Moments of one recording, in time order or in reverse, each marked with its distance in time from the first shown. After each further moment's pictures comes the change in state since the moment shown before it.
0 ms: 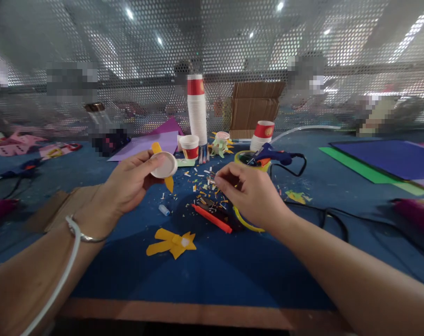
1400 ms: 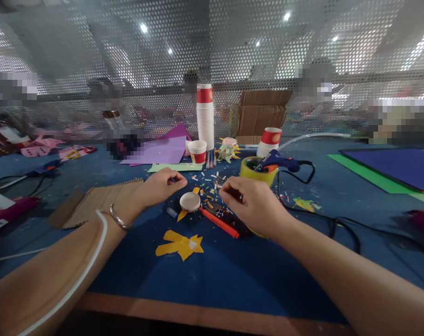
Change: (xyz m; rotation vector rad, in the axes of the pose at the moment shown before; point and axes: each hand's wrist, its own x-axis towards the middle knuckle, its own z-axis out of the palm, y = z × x) left_hand 0.022 -0.039 -0.023 0.806 -0.138 0.165; right_hand -0.002 0.002 0.006 -0.169 -0.095 -0.116
